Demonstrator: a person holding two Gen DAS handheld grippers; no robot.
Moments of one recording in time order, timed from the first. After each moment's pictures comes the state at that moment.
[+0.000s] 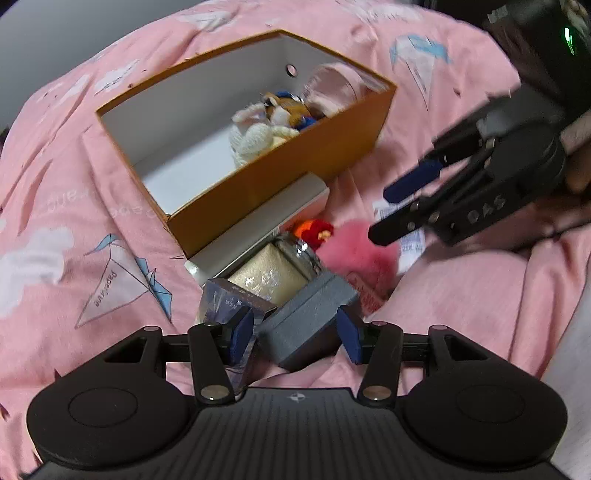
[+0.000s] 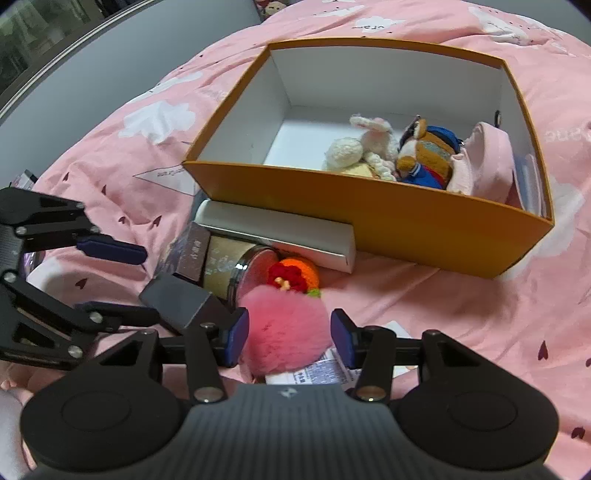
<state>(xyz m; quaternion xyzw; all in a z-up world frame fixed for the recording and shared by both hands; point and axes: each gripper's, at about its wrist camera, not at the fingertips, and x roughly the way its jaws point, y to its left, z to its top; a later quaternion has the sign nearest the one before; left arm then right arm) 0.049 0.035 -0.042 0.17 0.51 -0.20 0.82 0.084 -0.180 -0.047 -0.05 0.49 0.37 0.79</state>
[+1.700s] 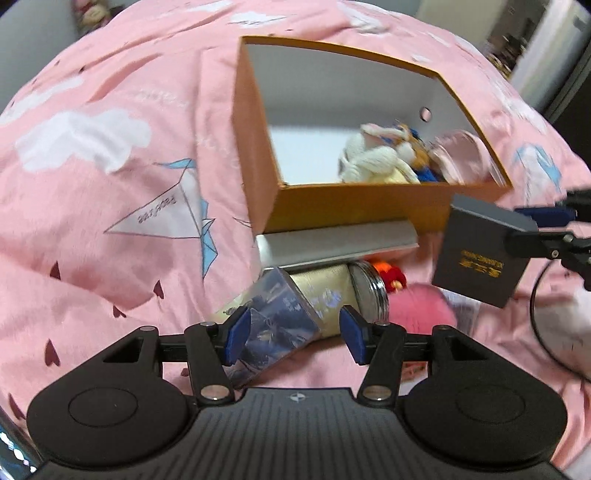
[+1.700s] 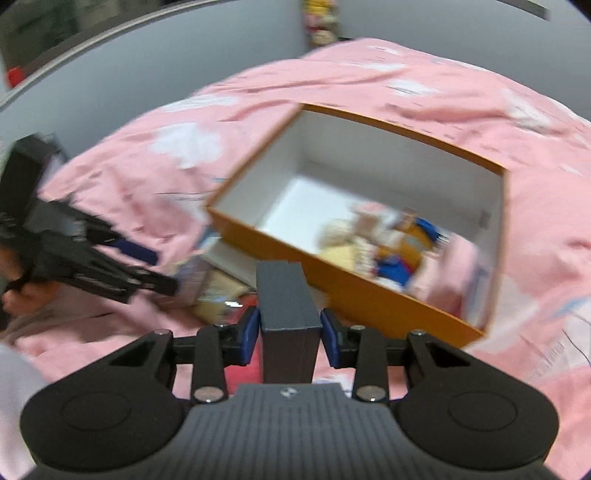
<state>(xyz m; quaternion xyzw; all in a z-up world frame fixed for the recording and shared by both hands) 0.076 0.086 -0.058 -0.07 0.52 -0.03 0.85 0.102 -0.197 -0.001 -0.13 0.42 0.39 0.81</state>
